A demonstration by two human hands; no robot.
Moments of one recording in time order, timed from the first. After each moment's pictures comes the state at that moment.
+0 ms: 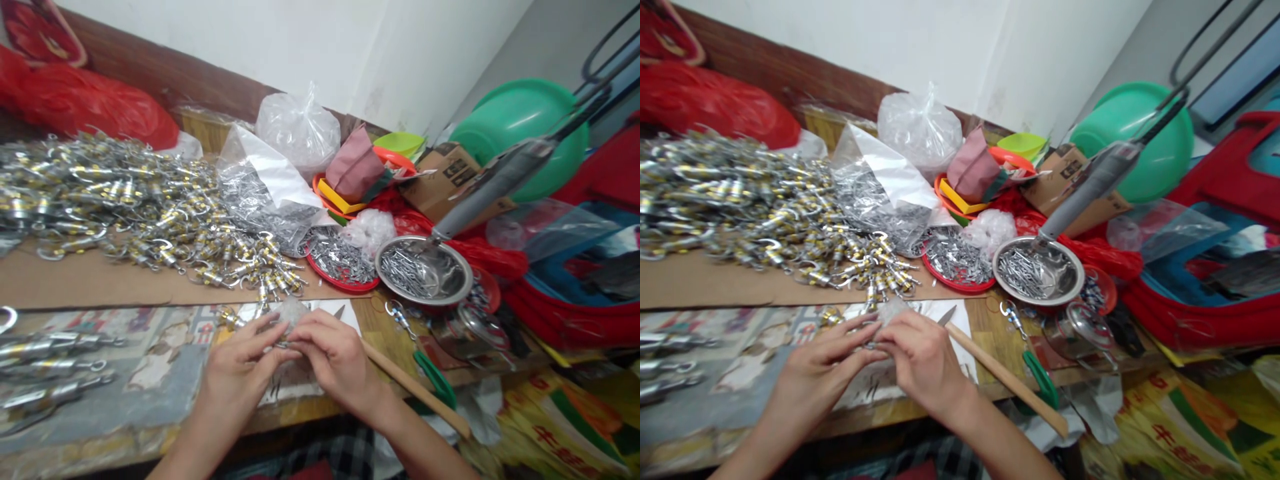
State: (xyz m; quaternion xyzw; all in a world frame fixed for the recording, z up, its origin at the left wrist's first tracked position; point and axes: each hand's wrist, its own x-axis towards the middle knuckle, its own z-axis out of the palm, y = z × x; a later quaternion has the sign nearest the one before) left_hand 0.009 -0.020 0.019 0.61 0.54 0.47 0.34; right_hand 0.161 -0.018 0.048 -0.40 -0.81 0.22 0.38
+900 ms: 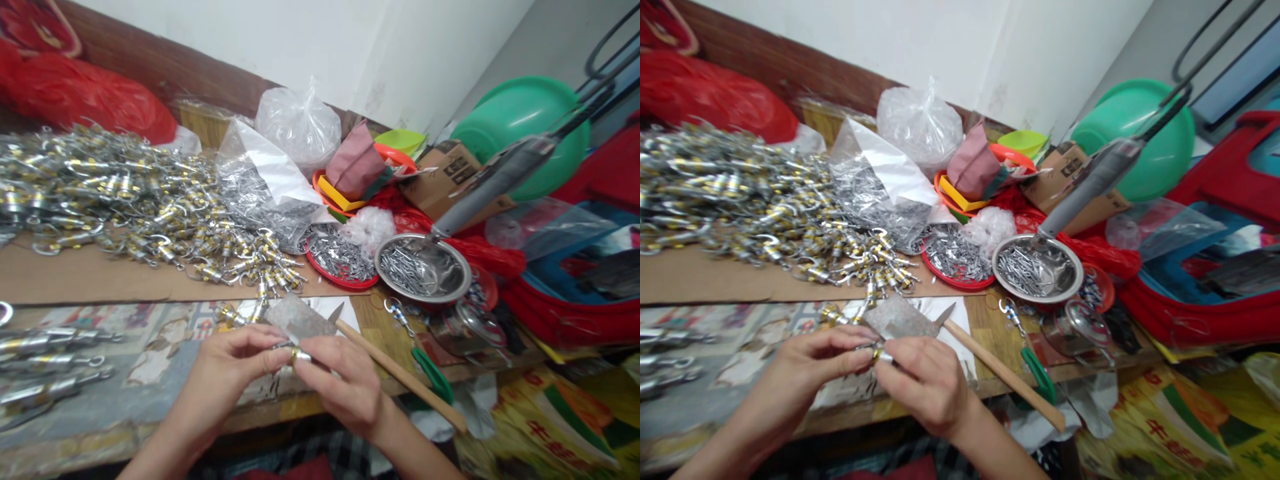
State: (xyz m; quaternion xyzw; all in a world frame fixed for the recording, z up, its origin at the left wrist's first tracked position) left_hand 0.002 -0.021 0.038 0.47 0.50 0.44 0.58; right_hand 0.181 -0.038 0.030 -0.27 -0.87 0.00 0.40
